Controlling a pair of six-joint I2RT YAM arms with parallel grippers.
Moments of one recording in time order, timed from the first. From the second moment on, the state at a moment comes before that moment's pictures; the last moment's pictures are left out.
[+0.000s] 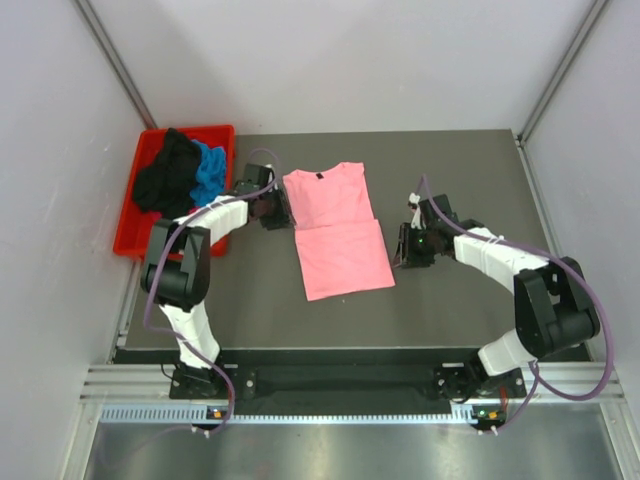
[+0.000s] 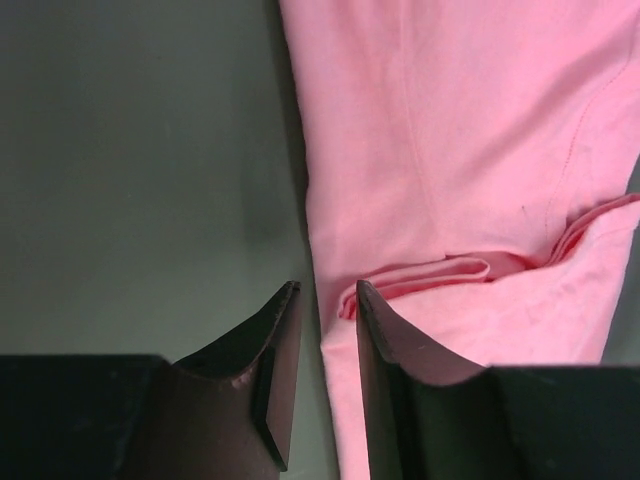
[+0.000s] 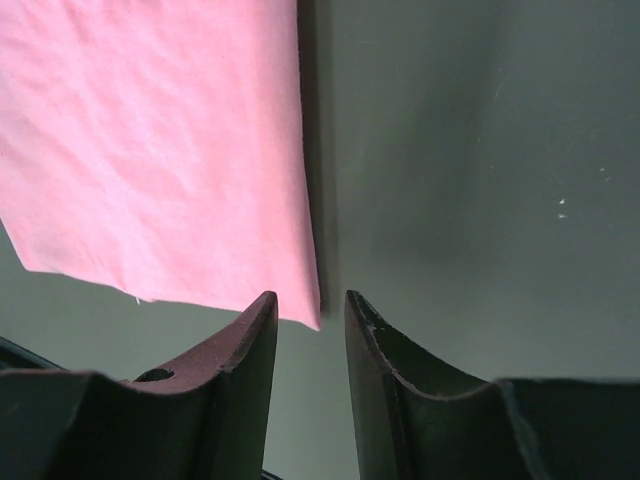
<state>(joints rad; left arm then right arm) -0.26 1.88 1.24 -0.28 0.21 -0.54 0.35 1.51 0.87 -0.41 -0.25 0.39</state>
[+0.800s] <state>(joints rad) -0.32 1.83 1.10 -0.22 0.29 -0.55 0.35 1.49 0.86 -0.40 -0.25 0.39</state>
